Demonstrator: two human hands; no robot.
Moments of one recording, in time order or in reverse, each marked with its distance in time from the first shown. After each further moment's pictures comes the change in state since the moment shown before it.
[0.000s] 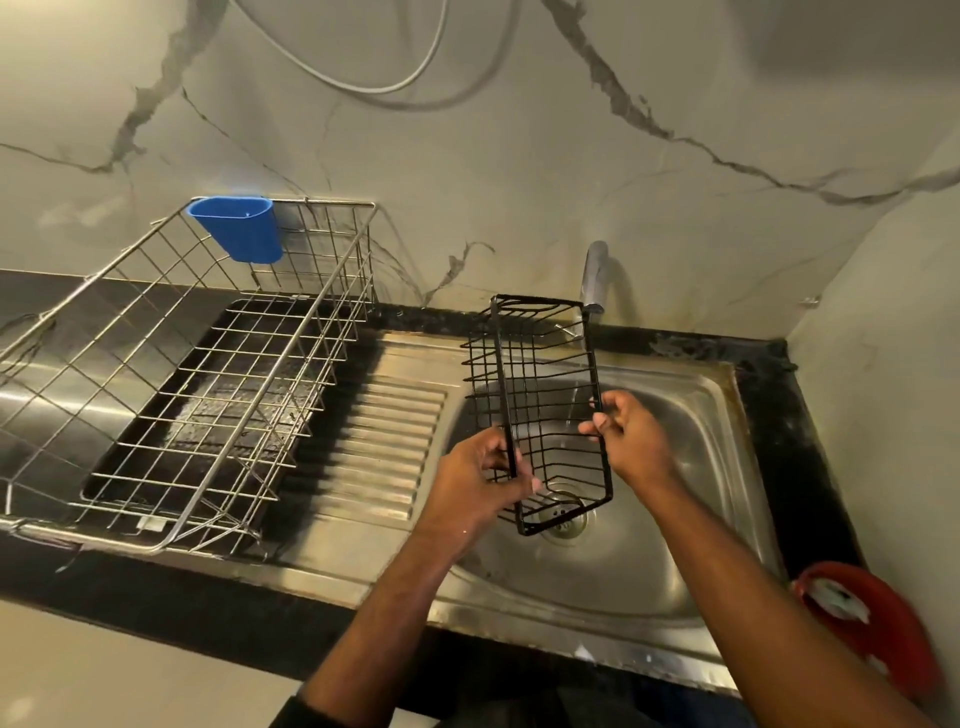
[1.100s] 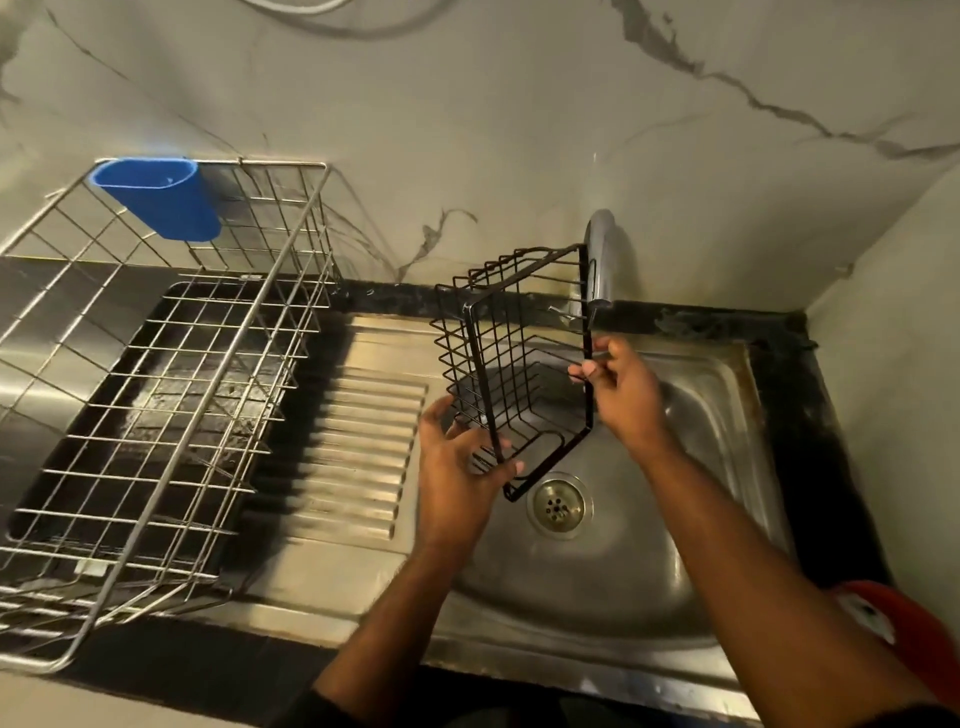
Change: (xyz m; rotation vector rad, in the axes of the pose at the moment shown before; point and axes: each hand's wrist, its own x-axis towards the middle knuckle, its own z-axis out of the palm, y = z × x) left_hand 0.065 -0.044 0.015 -0.012 0.248 0.166; right_hand 0.076 -0.011 0.013 0.119 0.079 -0.083
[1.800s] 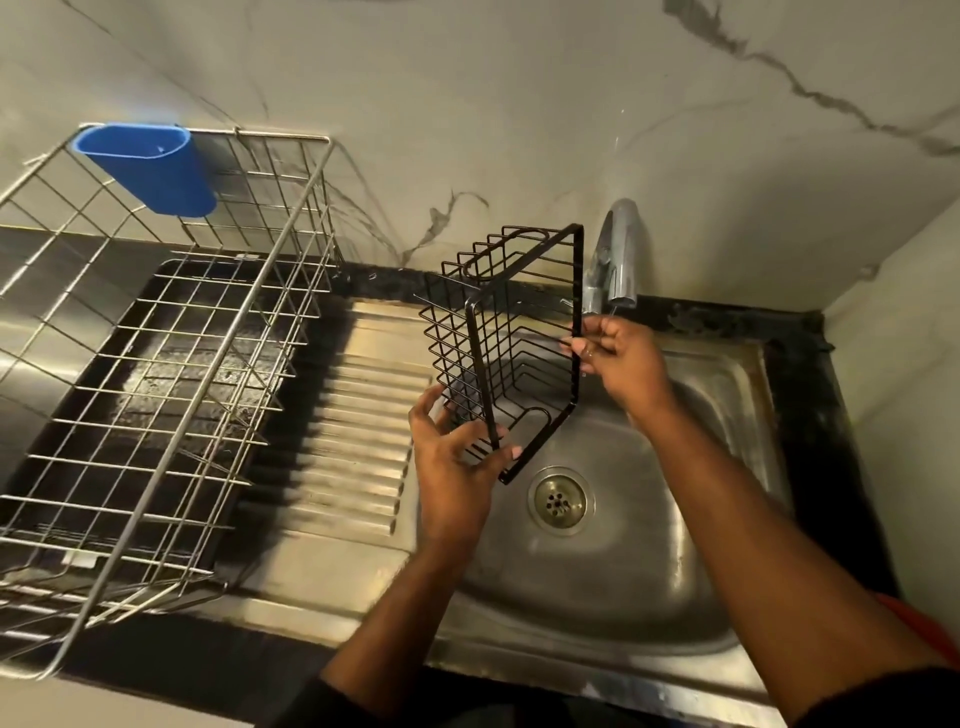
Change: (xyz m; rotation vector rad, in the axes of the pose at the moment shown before) left_hand 0.010 -0.008 0.002 -0.090 0.107 -0.007; right_hand 0.036 -0.009 0.008 0.139 -0.134 0.037
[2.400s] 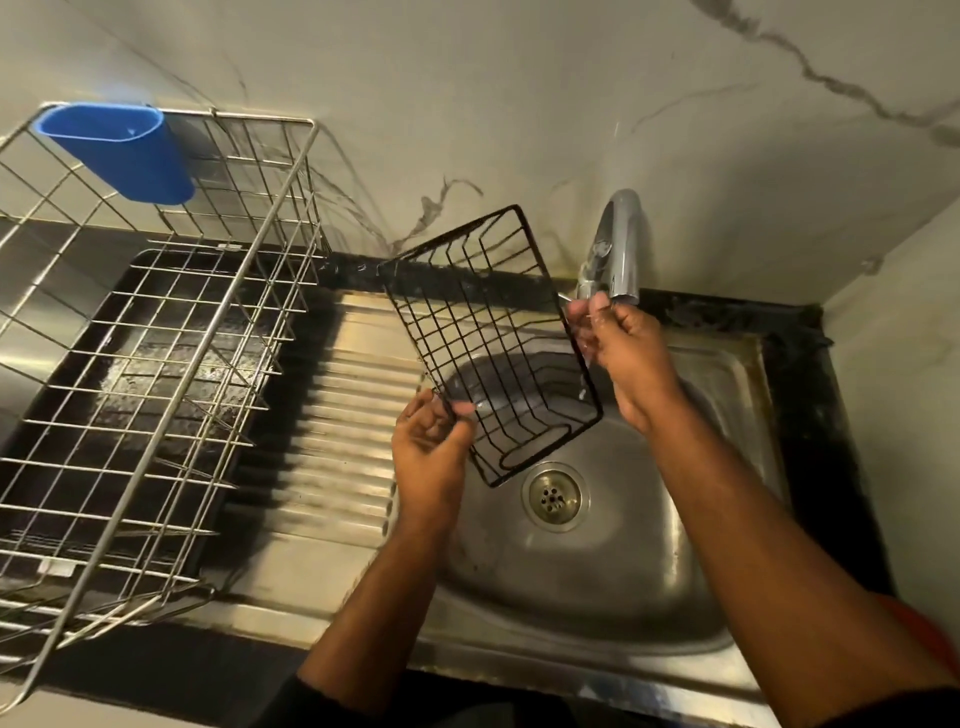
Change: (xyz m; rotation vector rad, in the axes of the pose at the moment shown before) left_hand 0.020 -0.009 -0.004 -0.461 0.095 -0.379; right_hand -0.007 -0.025 0.001 0.287 0.059 0.114
